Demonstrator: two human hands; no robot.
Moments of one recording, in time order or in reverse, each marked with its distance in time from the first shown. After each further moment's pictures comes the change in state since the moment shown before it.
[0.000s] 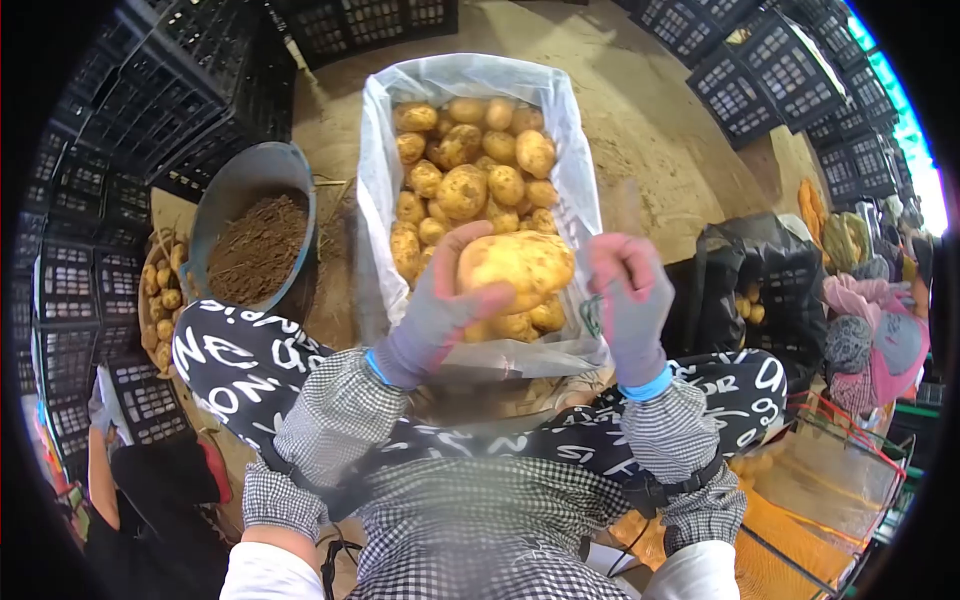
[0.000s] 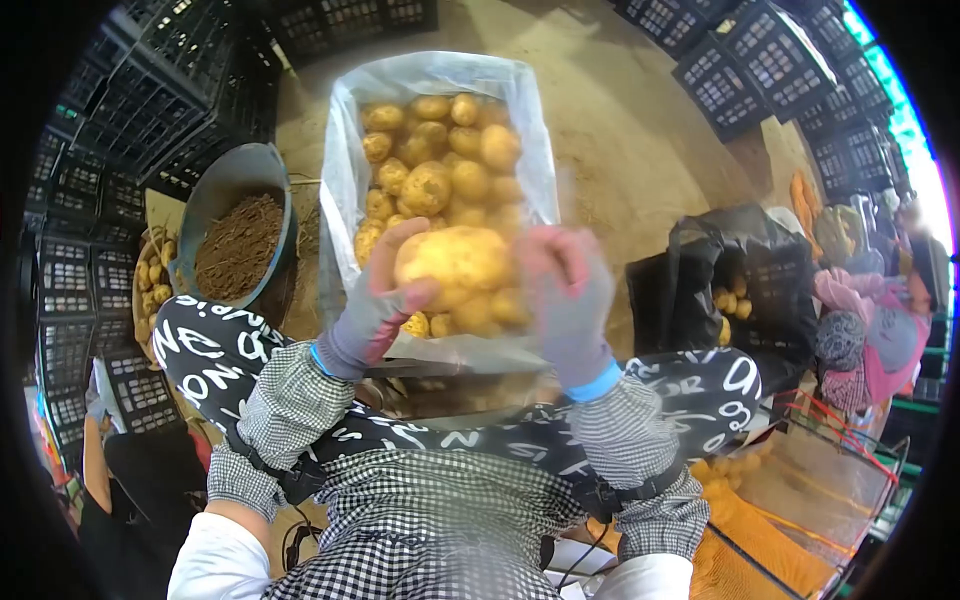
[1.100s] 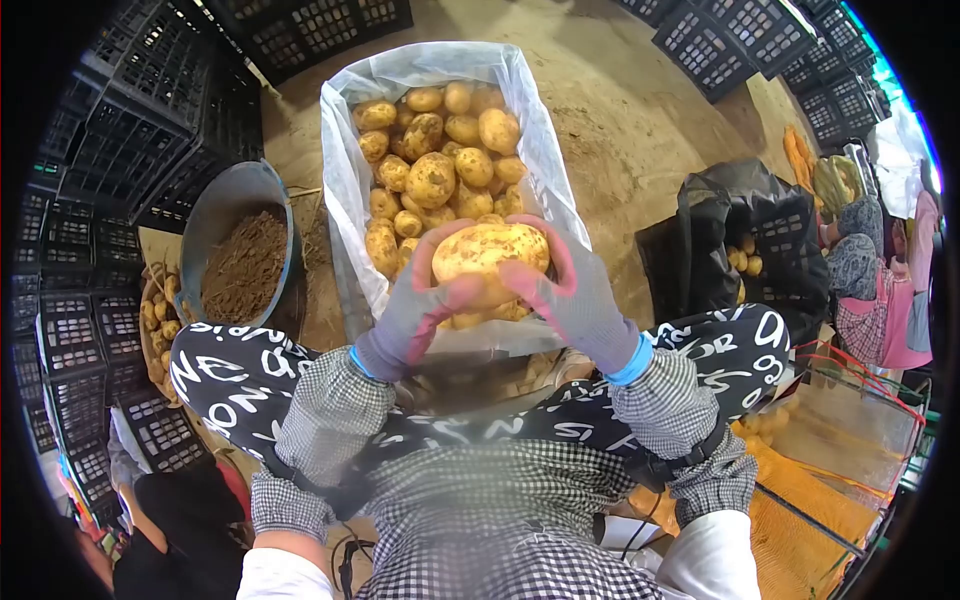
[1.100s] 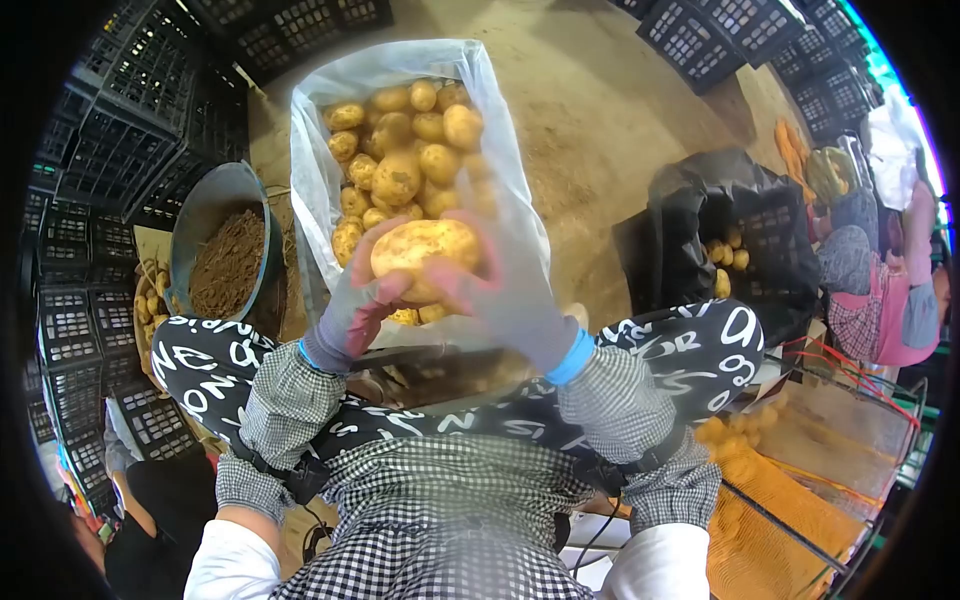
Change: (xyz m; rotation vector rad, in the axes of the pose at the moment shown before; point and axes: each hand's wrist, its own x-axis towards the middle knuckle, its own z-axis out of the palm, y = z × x) left_hand -0.005 -0.012 -0.002 -0.079 -0.098 -0.158; right_hand -0.015 -0.023 0.005 0.041 -0.314 0.358
